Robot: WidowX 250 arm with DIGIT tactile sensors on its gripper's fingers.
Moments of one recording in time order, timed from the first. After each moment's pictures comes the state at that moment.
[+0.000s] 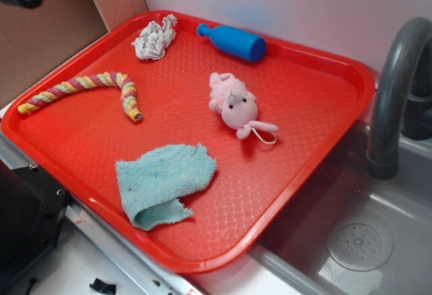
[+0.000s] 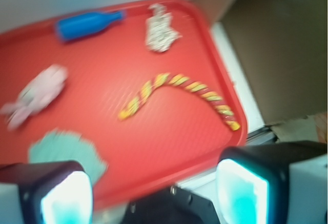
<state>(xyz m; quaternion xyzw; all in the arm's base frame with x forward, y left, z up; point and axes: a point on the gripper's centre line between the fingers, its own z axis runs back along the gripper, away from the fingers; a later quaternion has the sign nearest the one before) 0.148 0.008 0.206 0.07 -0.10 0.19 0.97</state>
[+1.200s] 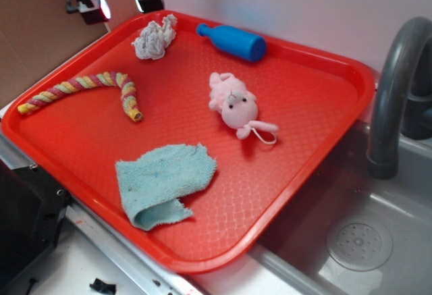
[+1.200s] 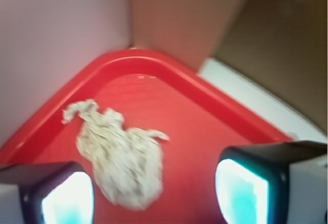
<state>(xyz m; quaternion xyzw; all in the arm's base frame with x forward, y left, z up) 0.290 0.114 0.076 0.09 -0.14 0.44 0.88</state>
